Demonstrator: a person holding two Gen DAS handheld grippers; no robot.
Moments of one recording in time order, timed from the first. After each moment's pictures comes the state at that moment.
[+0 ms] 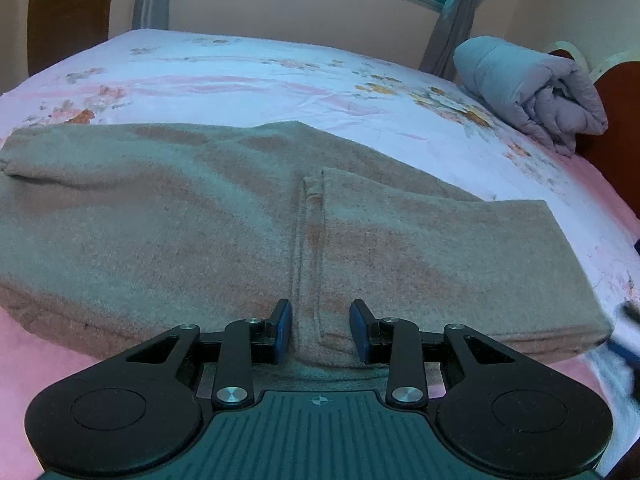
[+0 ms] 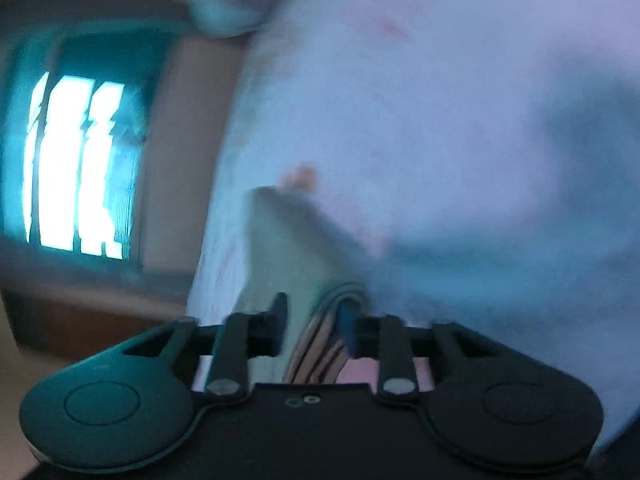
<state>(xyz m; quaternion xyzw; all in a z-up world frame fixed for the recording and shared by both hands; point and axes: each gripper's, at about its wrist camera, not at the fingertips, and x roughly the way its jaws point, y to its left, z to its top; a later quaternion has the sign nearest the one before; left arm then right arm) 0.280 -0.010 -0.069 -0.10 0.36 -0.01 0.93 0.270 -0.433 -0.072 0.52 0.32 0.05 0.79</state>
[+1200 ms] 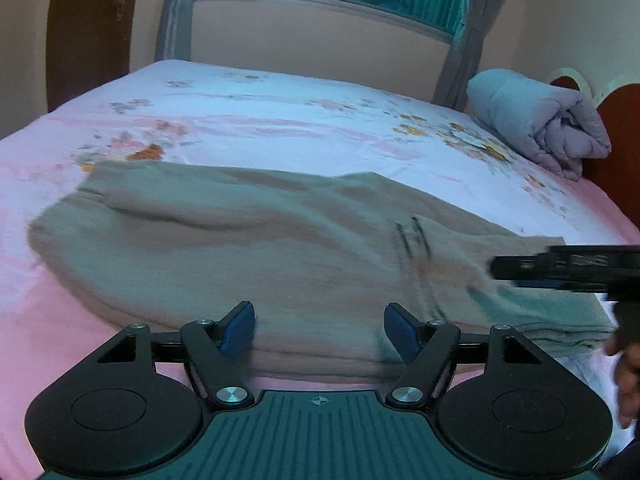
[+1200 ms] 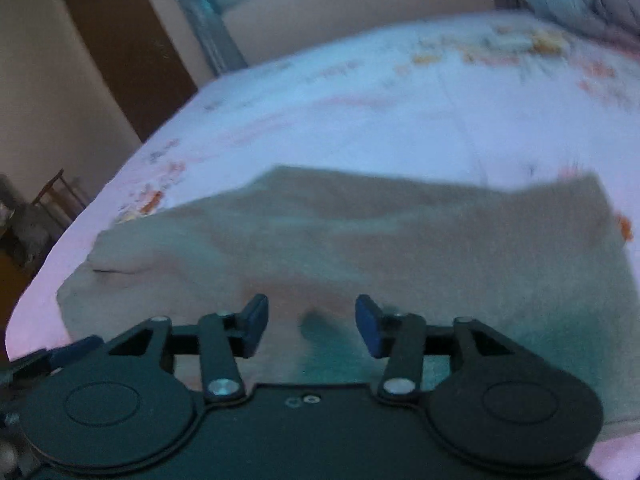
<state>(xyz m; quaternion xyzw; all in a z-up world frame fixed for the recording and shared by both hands) 0.234 0.087 -0.040 -0.09 0.32 0.01 0.94 0.348 -0.224 -0.023 0.08 0.41 0.22 0.88</state>
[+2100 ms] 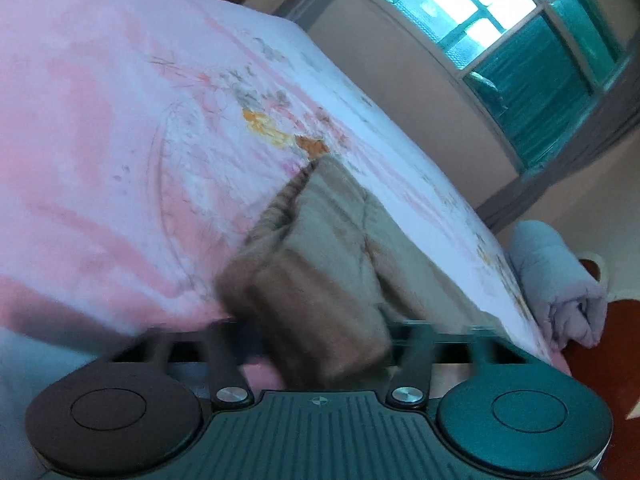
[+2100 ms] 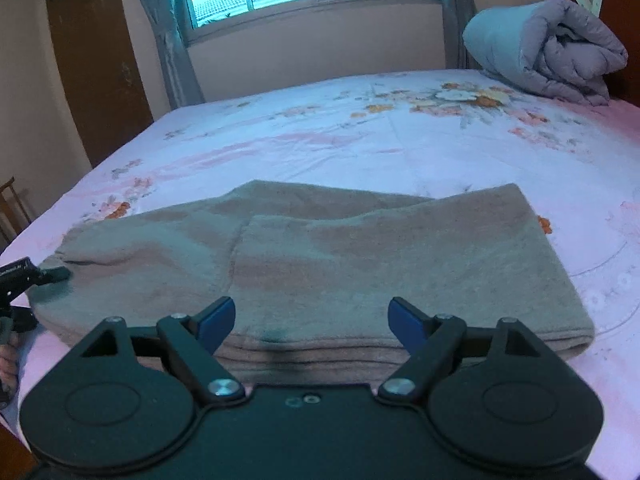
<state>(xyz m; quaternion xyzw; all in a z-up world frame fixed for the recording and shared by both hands) 0.272 0.308 -0.117 -0.38 0.27 0.03 0.88 0.315 -0.196 -0.027 0.04 0.35 0.12 0.93</state>
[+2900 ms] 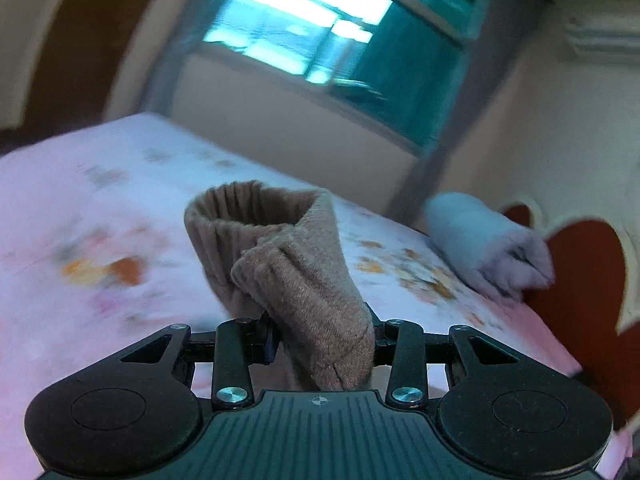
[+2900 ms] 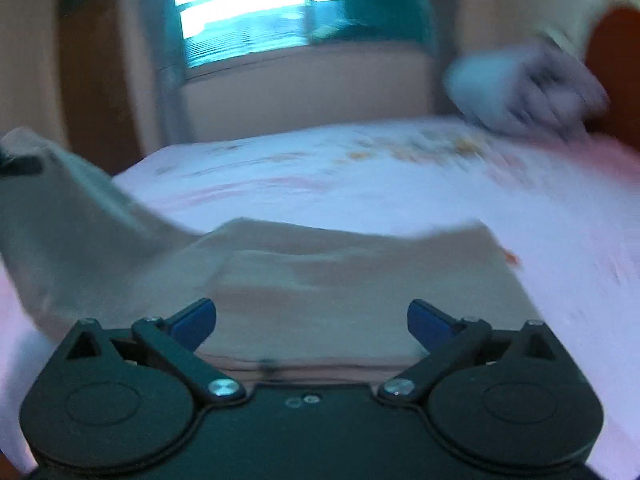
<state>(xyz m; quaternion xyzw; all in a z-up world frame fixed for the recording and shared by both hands) 0.274 0.159 0.061 -0.20 0.19 -0.08 0.96 0.288 -0.233 -0.023 0.06 0.28 0.09 0.95</state>
